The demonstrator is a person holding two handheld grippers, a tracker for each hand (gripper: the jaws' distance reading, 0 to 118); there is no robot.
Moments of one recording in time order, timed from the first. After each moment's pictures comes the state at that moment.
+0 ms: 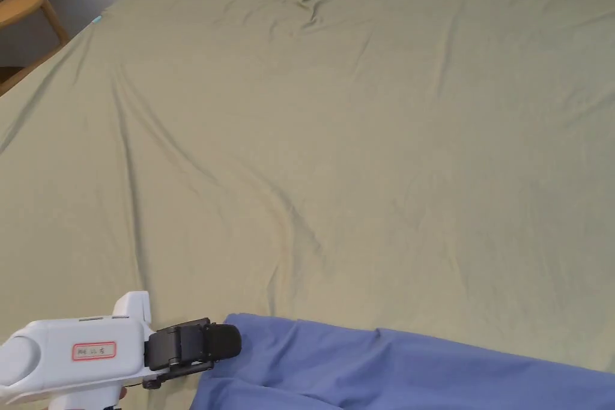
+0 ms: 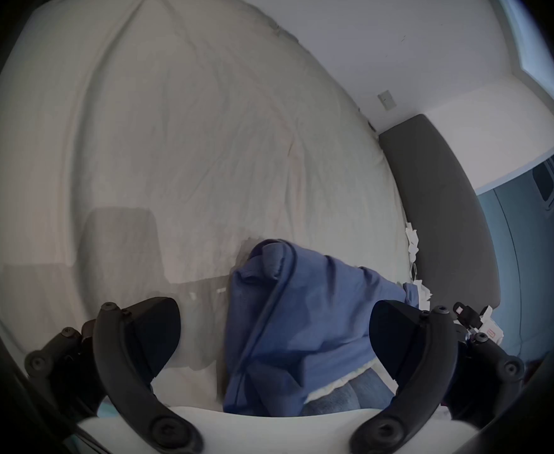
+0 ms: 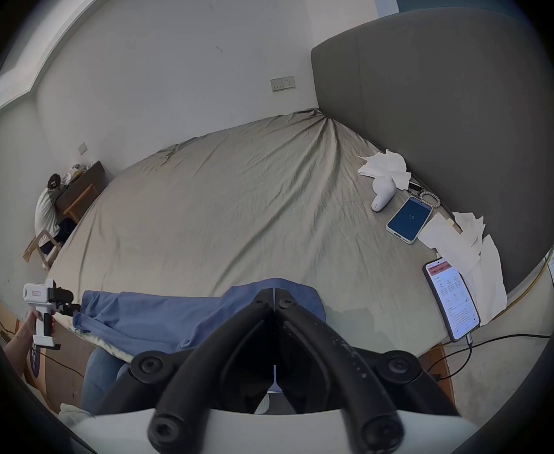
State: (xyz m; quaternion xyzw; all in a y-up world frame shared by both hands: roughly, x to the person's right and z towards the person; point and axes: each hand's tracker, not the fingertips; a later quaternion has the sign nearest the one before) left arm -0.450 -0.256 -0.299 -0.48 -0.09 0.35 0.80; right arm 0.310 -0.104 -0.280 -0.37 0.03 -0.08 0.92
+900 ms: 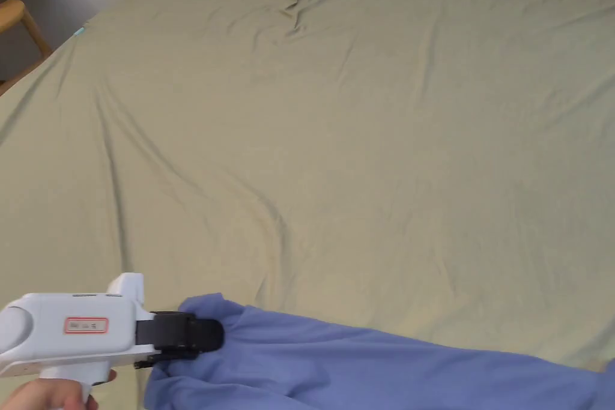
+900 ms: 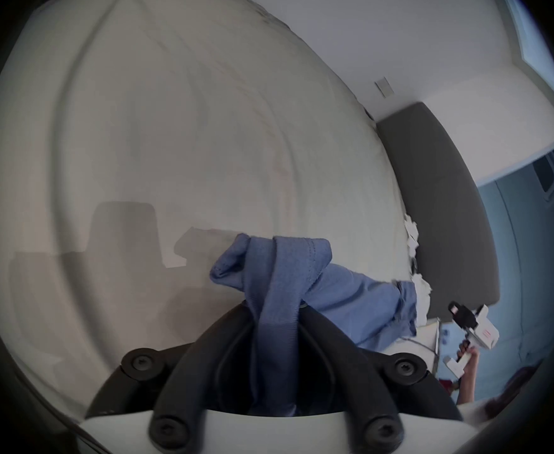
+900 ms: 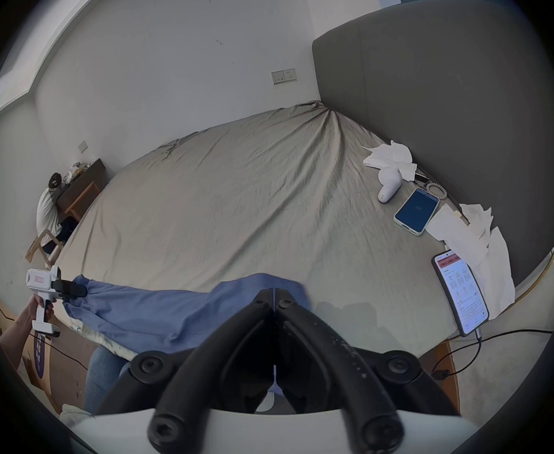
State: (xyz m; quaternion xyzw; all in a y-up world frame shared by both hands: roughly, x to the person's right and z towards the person) left arm -0.471 -0.222 -0.331 -0.48 -0.09 0.34 0.80; right arm 0.312 -0.118 -0.281 -0.38 0.04 -0.09 0.92
